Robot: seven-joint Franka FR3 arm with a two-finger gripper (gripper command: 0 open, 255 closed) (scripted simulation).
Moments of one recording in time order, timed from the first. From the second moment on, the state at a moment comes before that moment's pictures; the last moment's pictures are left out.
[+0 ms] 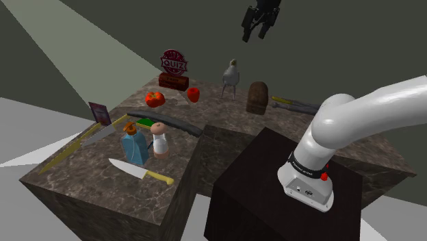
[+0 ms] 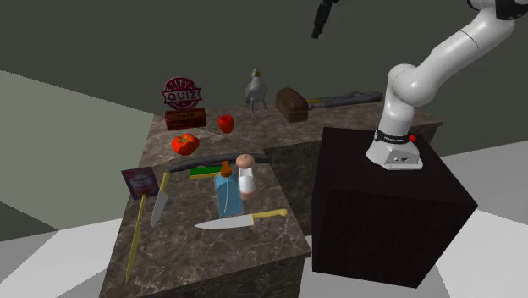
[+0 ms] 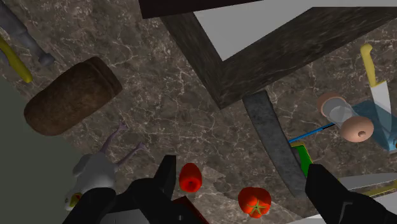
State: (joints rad) arm -0.02 -0.78 -0.01 -2.28 -0.08 1.71 0.15
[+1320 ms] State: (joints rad) arm 0.13 -0.44 0.08 -2.50 0.00 2.25 0.11
